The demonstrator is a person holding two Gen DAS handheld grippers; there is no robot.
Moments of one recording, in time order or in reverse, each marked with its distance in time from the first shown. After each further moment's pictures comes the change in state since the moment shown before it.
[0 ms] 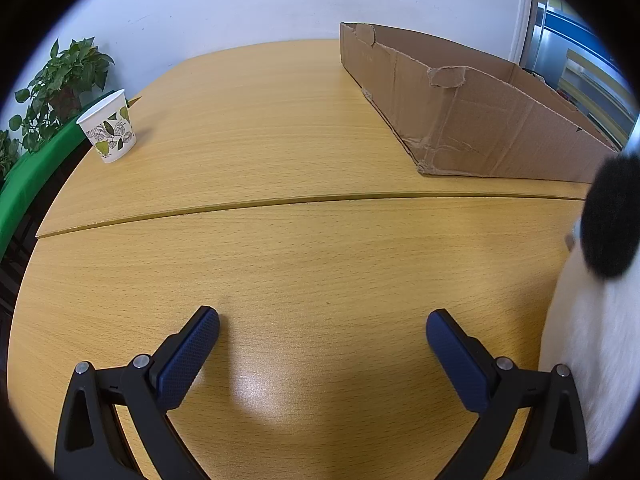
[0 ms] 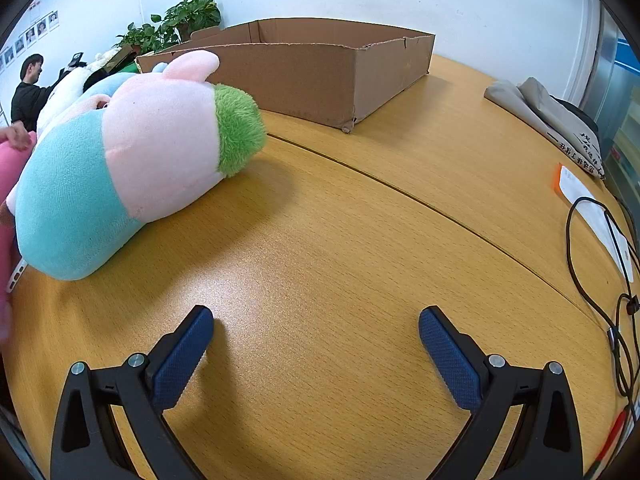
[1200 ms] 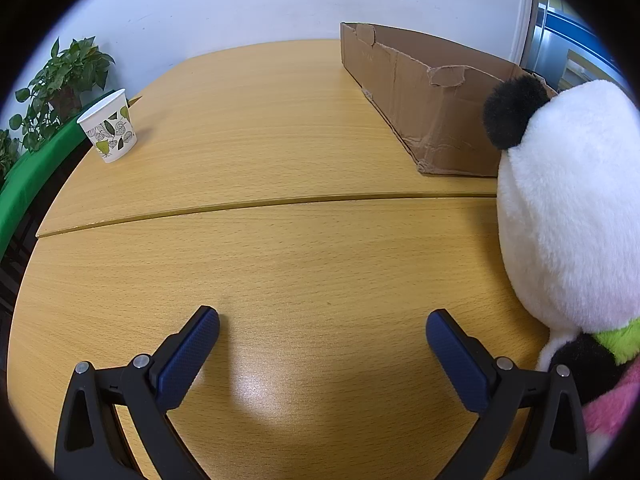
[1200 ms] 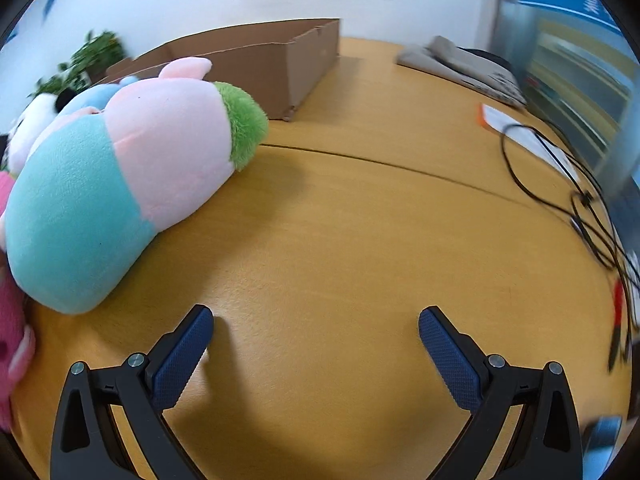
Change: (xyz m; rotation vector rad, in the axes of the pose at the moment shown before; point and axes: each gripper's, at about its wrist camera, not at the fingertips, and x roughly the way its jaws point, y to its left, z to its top) left arm 0.001 0.000 0.000 0.000 0.000 0.000; right arm -0.011 0.037 -0.012 0.329 0.006 -0.247
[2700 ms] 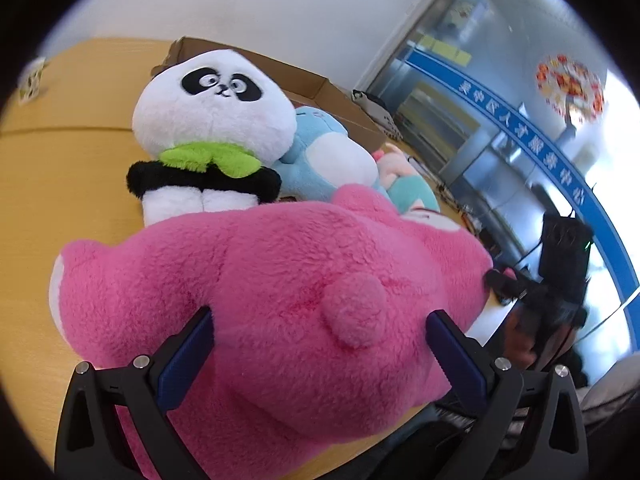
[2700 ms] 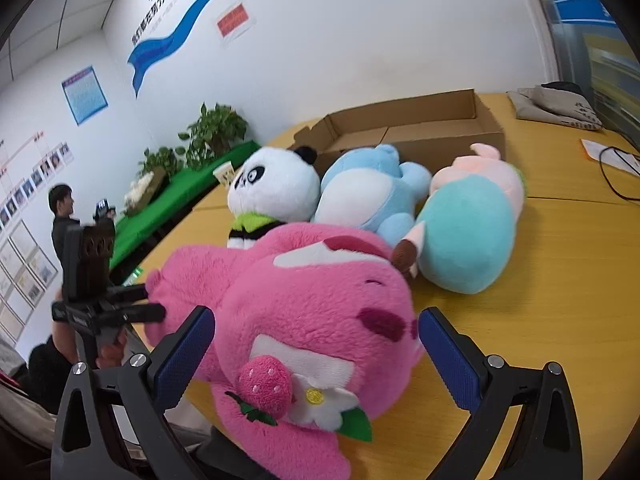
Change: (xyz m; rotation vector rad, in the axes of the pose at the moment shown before) left arm -0.158 -0.156 -0.119 -0.113 -0.064 -0.616; right arm -0.140 0.187 -0.039 0.046 -0.224 0.442
